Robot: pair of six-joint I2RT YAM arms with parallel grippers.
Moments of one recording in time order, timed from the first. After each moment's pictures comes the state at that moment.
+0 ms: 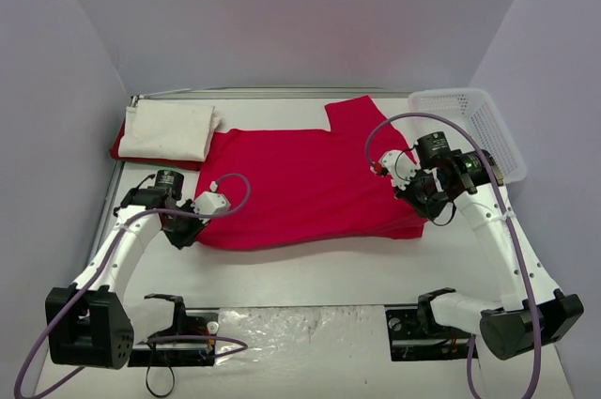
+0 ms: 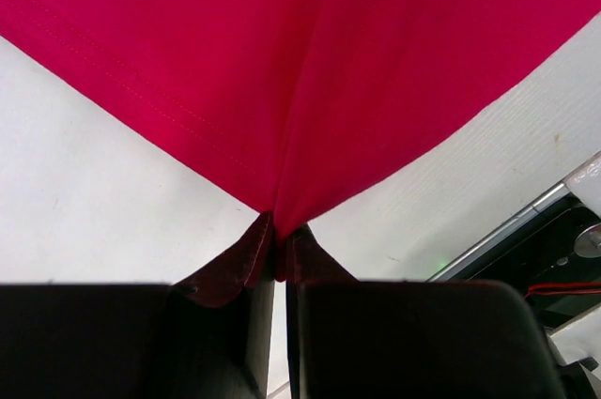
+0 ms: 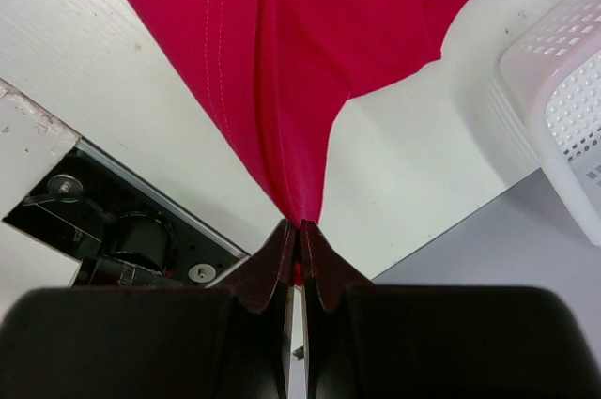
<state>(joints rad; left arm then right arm) -0.08 1.14 0.82 -1.02 0.24 0.81 0.27 1.18 1.30 -1.36 -0.04 -0.63</state>
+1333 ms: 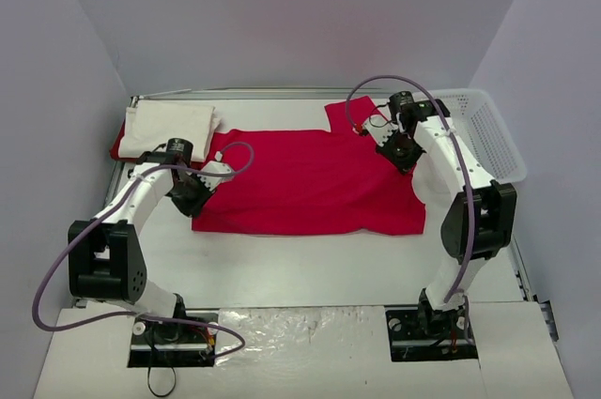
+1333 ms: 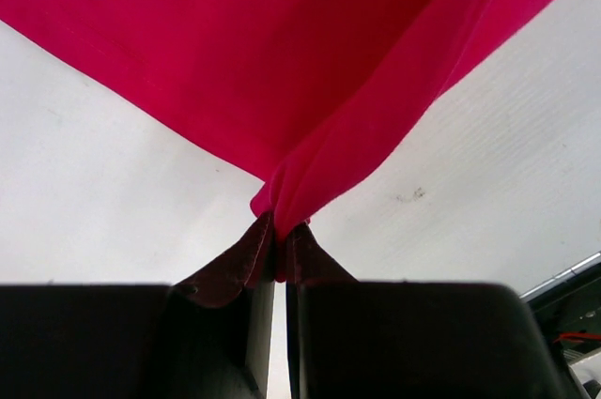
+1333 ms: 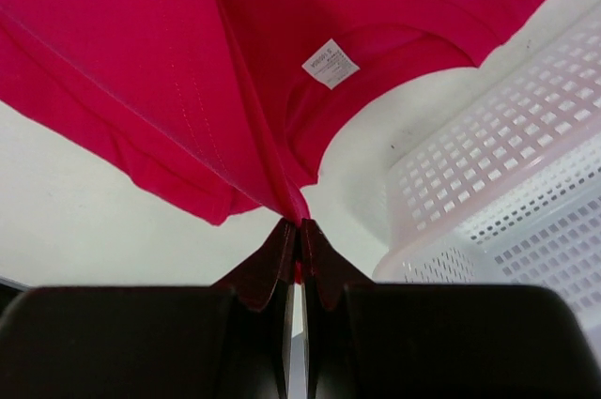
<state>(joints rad) -0.08 1.47 1.07 -0.96 0.23 0.76 0.20 1.75 1.59 -1.17 0.02 -0.71</state>
